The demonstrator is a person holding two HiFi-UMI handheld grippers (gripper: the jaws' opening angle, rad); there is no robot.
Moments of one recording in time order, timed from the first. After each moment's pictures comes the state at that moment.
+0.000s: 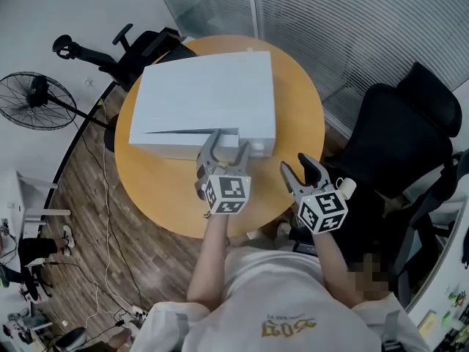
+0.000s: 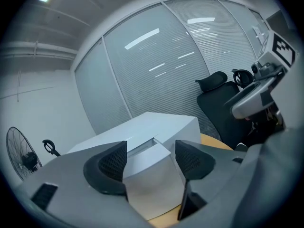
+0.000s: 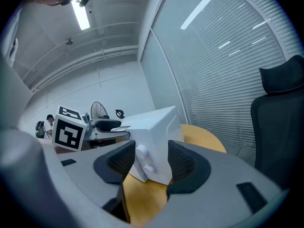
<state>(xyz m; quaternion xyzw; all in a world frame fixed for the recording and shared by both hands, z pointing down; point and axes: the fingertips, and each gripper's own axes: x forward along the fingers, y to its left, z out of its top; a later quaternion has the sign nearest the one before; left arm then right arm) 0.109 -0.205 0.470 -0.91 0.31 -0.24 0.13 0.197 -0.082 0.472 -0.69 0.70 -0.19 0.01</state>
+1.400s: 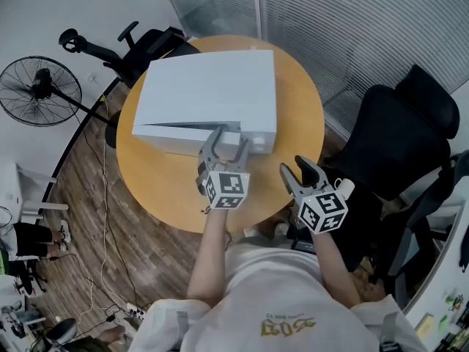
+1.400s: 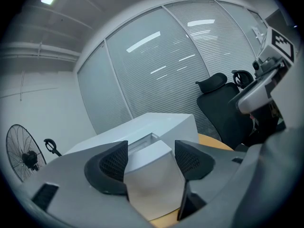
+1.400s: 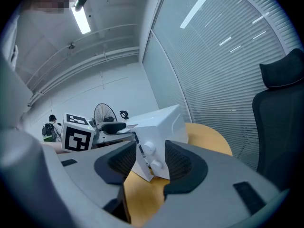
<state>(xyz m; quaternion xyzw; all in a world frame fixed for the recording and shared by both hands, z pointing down) 0.099 -0.196 0.477 -0.91 0.32 -0.22 0.13 0.182 -0.064 0.472 -0.67 0.72 -0.19 0.03</state>
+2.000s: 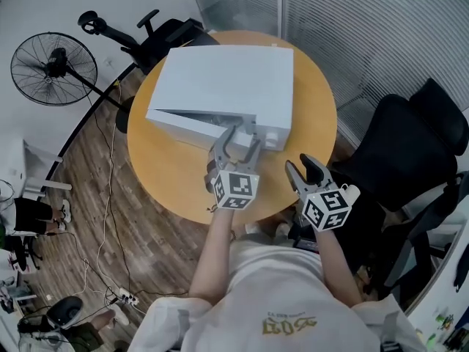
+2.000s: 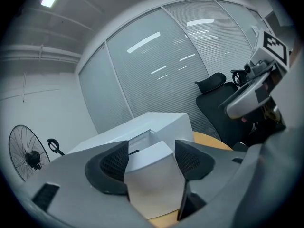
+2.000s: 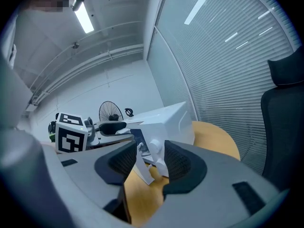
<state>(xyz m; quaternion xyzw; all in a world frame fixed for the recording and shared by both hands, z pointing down) 0.090 -0.179 0.478 -0.91 0.32 -0.22 0.14 0.172 -0.072 0.478 -0.64 0.74 -0.20 0.02</state>
